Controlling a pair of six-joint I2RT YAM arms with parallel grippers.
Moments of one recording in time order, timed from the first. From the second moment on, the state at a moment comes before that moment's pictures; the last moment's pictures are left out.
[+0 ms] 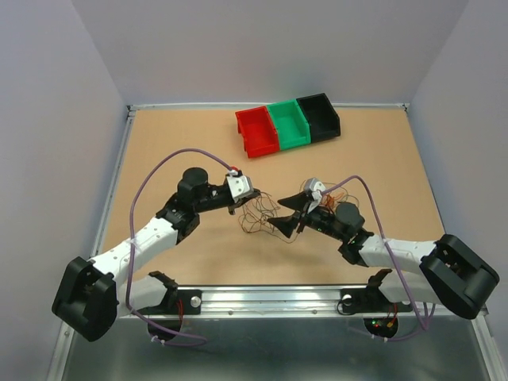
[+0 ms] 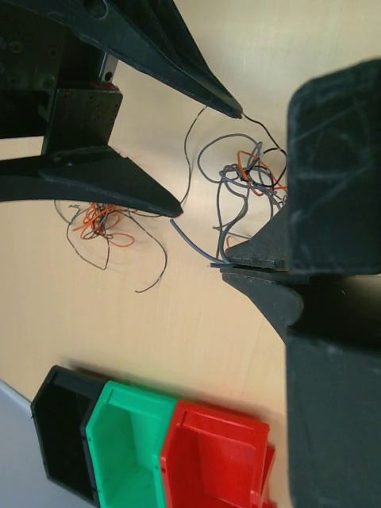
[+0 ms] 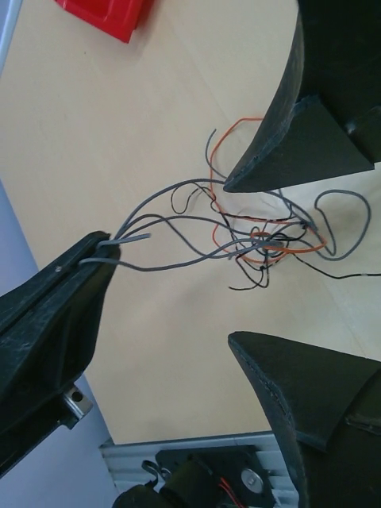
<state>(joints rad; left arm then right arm) -0.56 1.10 0.62 0.28 0.65 0.36 0.75 1.21 0.29 0.97 -0.35 0.19</state>
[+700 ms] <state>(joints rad) -0.62 1.11 0.64 0.19 0.62 0.42 0.79 1.42 0.42 1.06 -0.34 0.22</state>
